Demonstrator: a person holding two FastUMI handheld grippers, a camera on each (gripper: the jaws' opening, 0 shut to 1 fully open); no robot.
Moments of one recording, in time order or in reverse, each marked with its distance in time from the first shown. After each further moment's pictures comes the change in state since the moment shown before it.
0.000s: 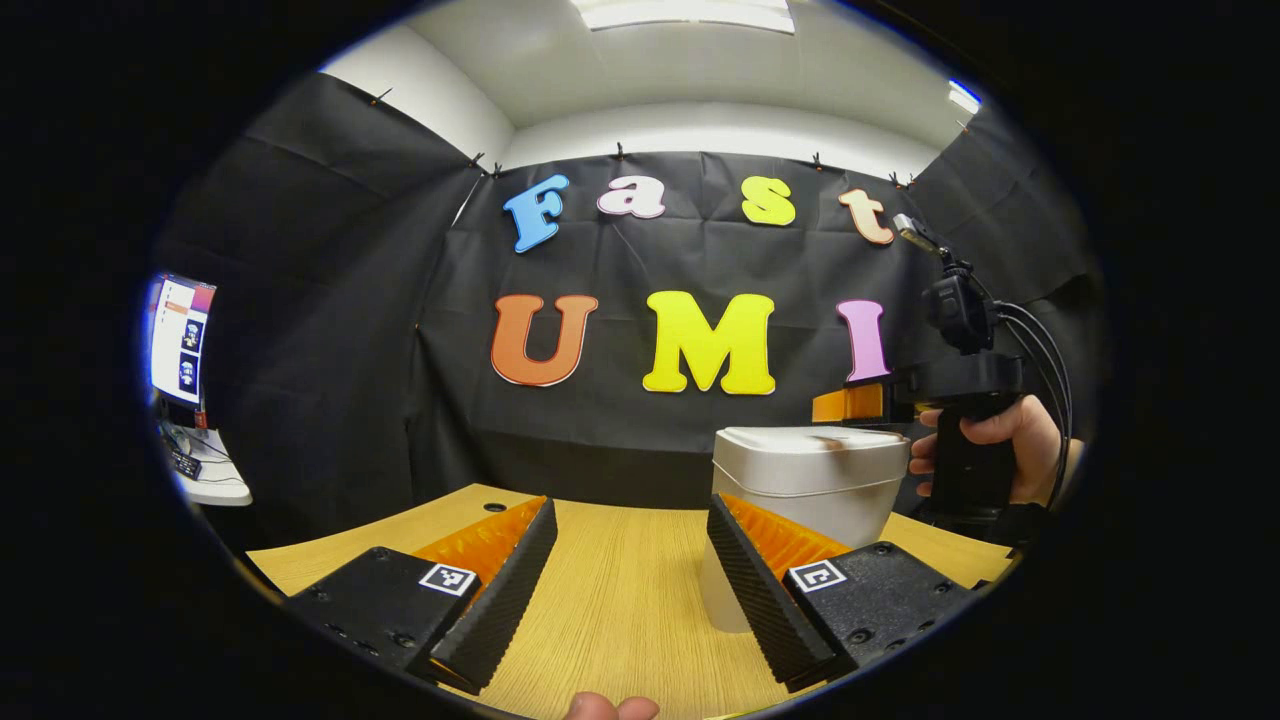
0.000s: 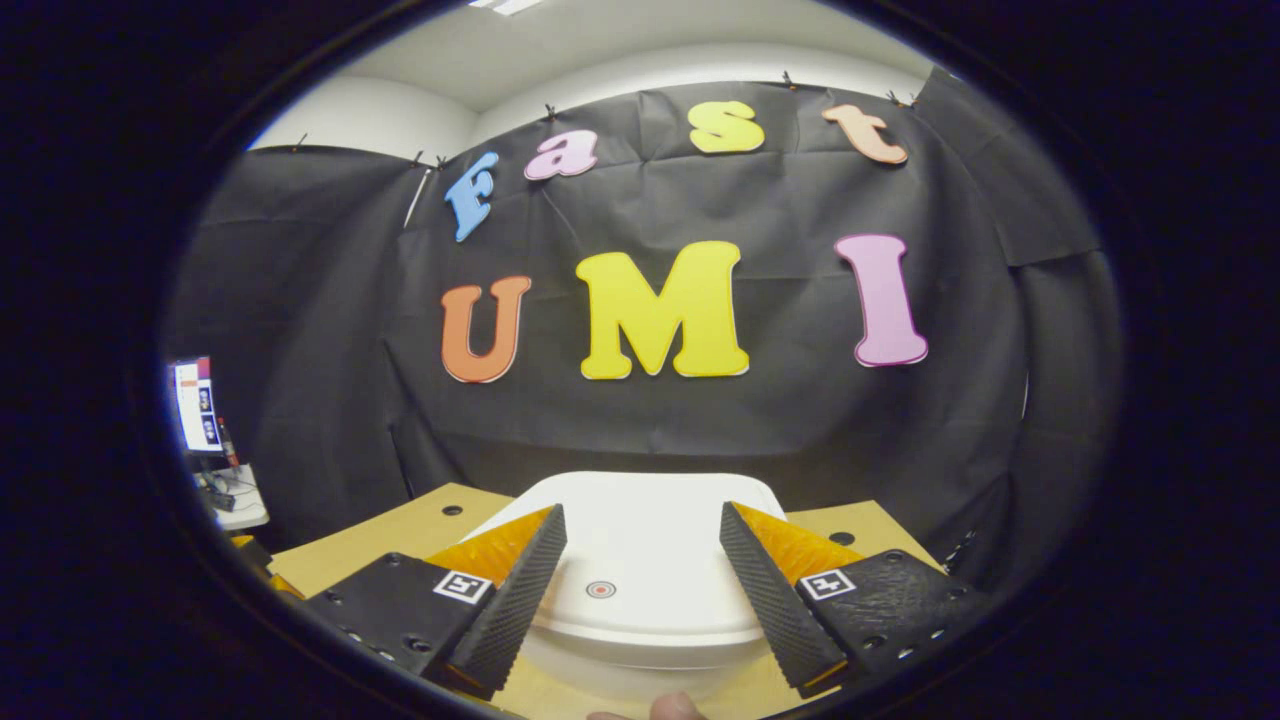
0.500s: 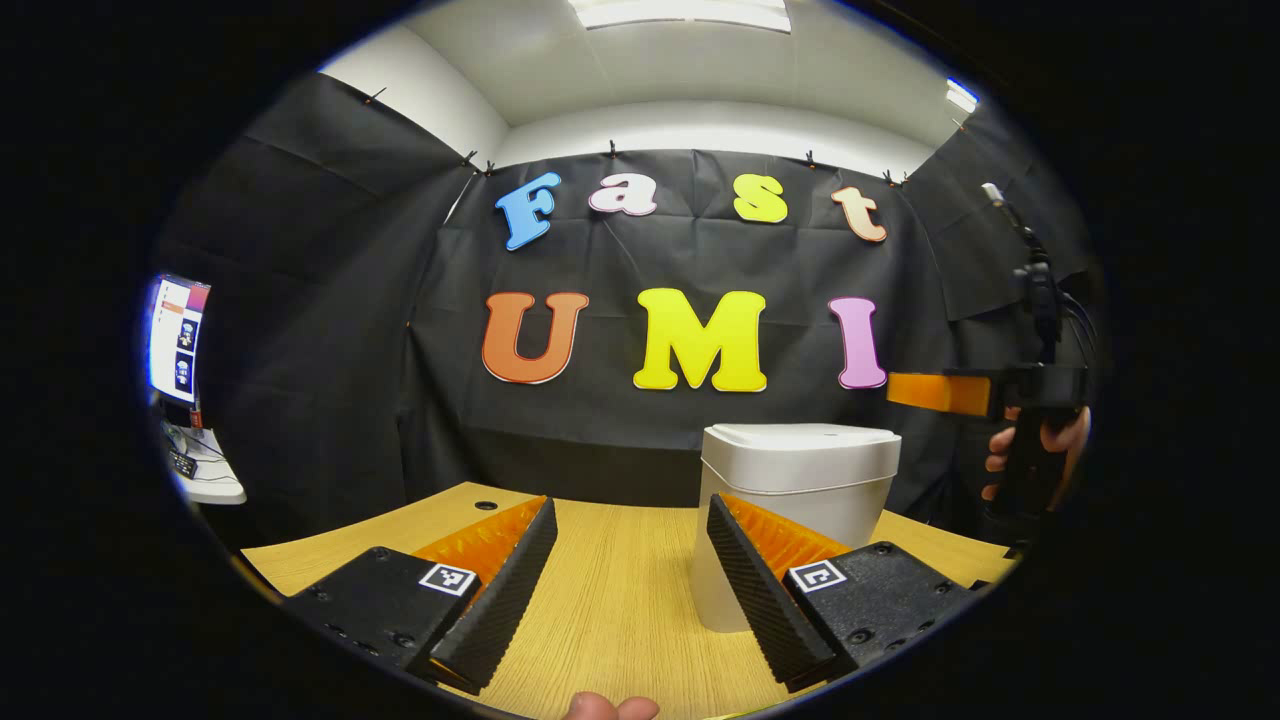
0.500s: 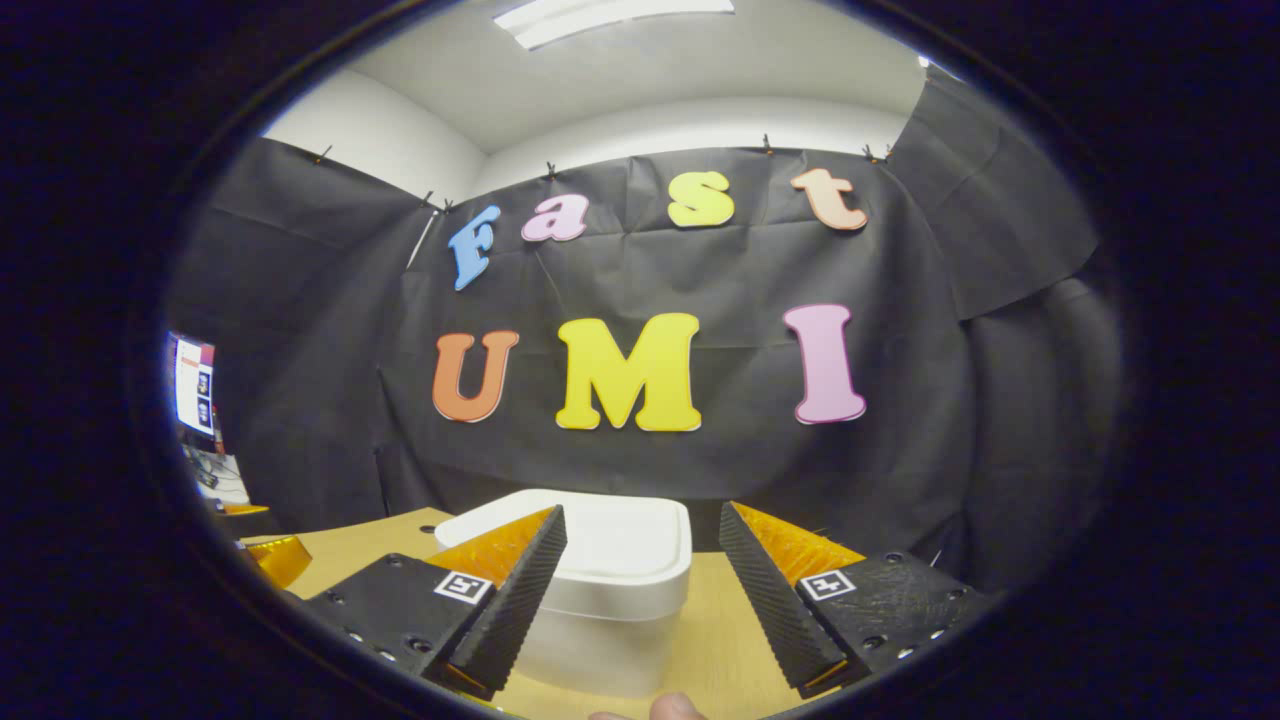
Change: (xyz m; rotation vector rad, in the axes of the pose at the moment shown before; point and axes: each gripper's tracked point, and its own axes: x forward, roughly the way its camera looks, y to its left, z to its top) left arm 0.002 -0.016 -0.006 0.006 0.013 -0.021; right arm -0.100 -0.060 -0.005 -0.047 -0.196 -0.077
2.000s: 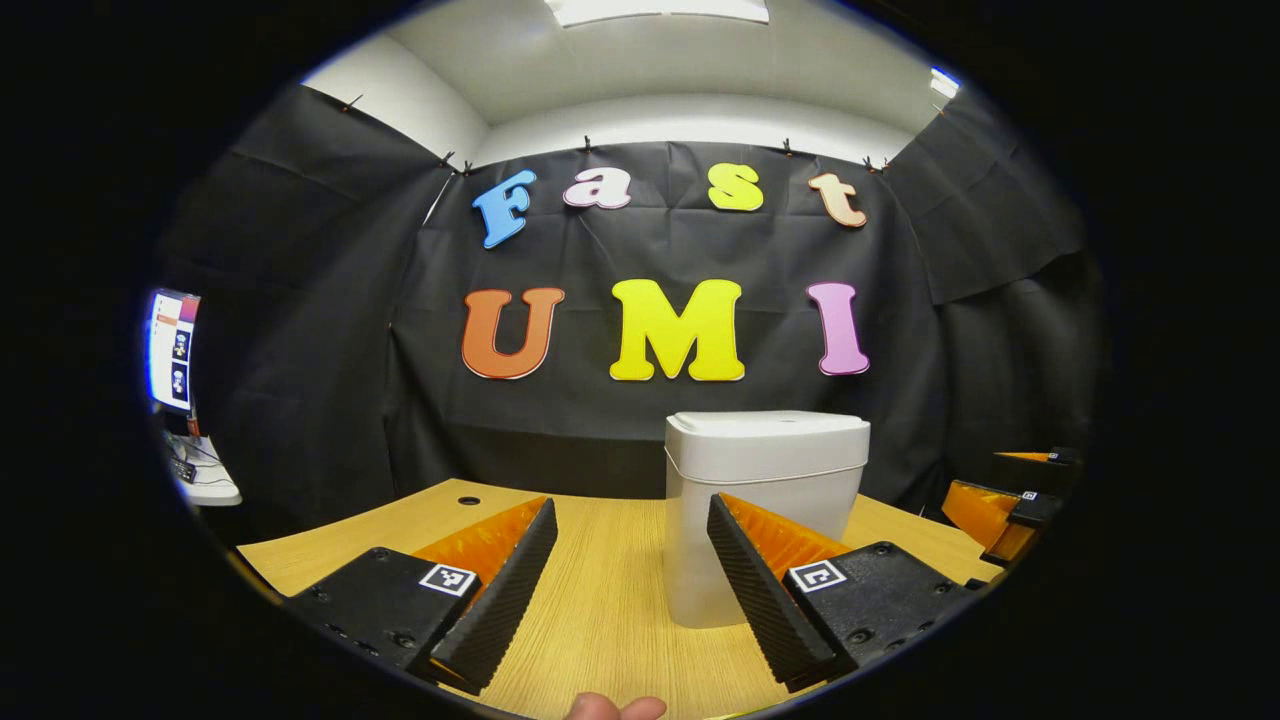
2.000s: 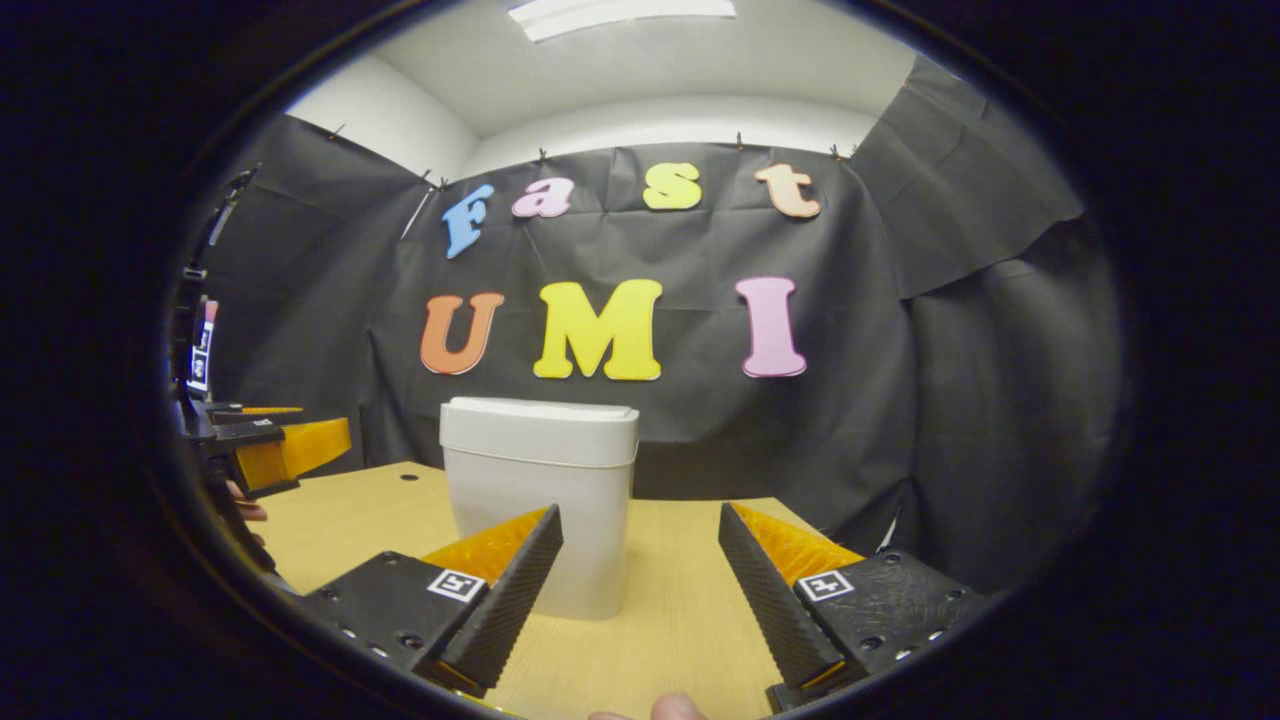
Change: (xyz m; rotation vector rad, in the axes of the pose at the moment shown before) left arm -0.003 -0.040 -0.005 0.033 0.017 -0.025; right arm -0.099 -0.021 -0.092 -0.033 0.046 -0.065
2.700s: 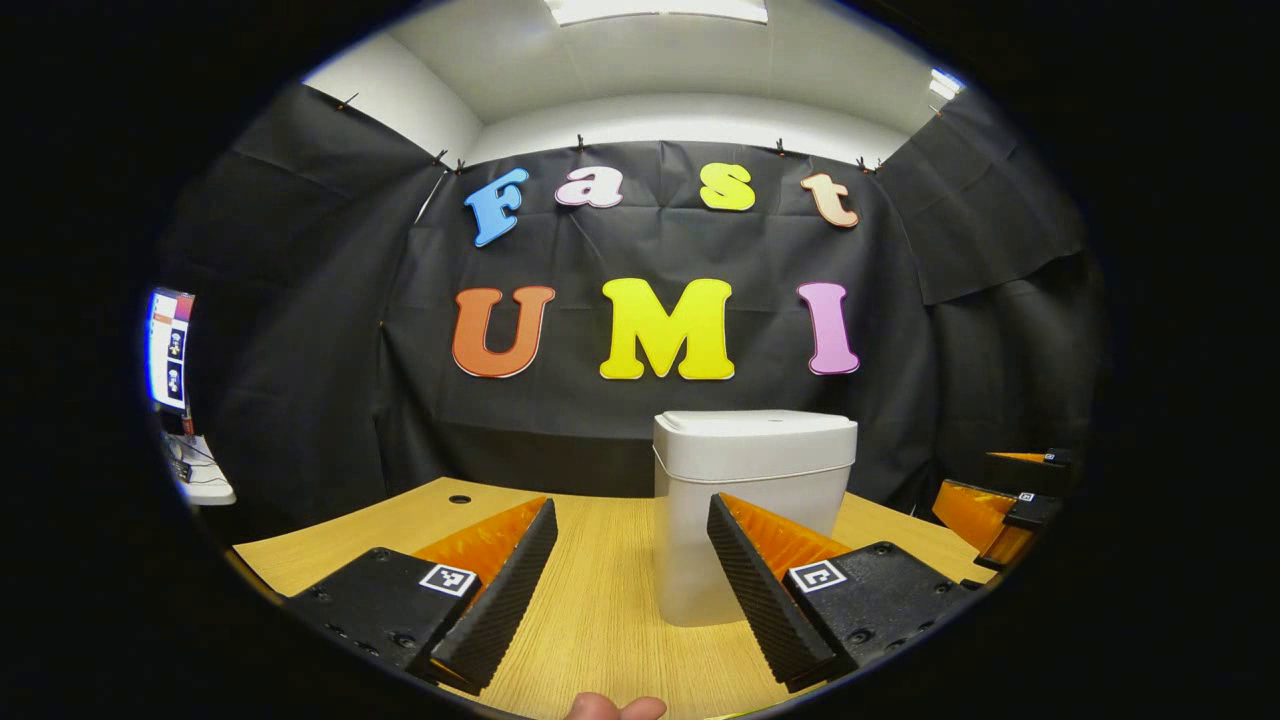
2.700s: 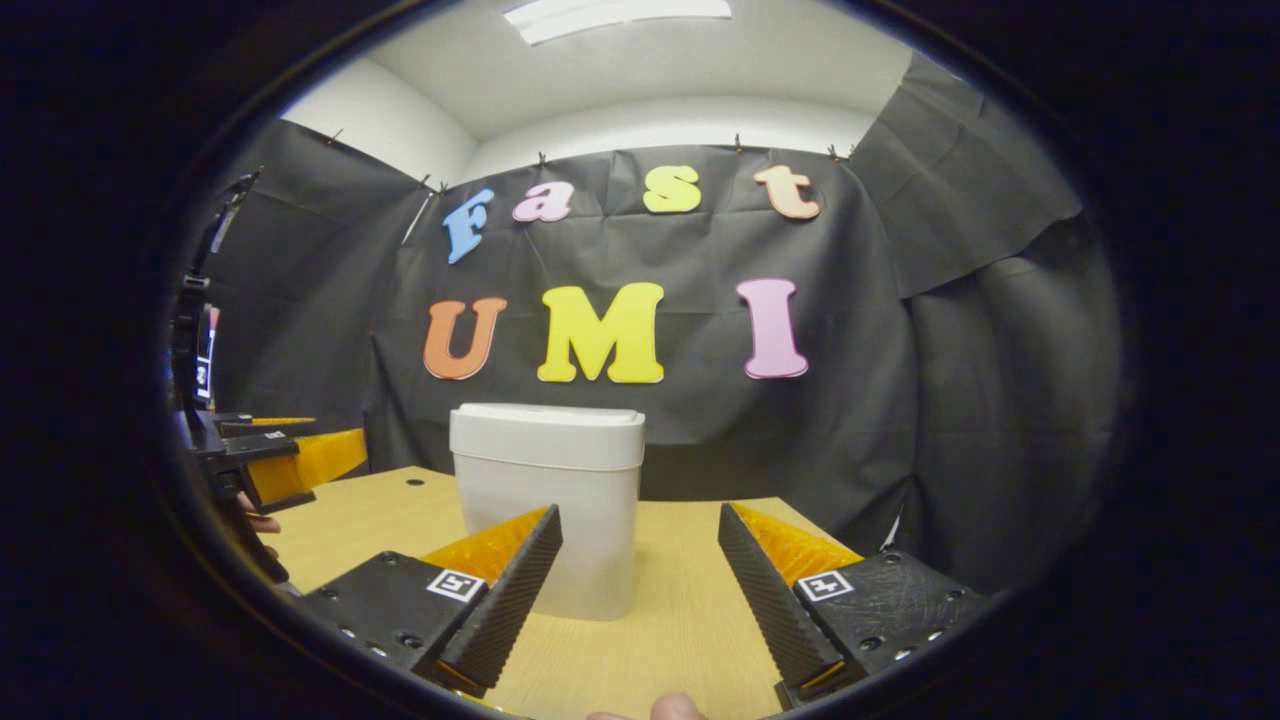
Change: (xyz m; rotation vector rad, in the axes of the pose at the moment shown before) left arm -0.001 -0.008 -0.004 -0.010 0.014 -0.027; right arm -0.008 0.006 0.001 0.004 -0.003 0.003
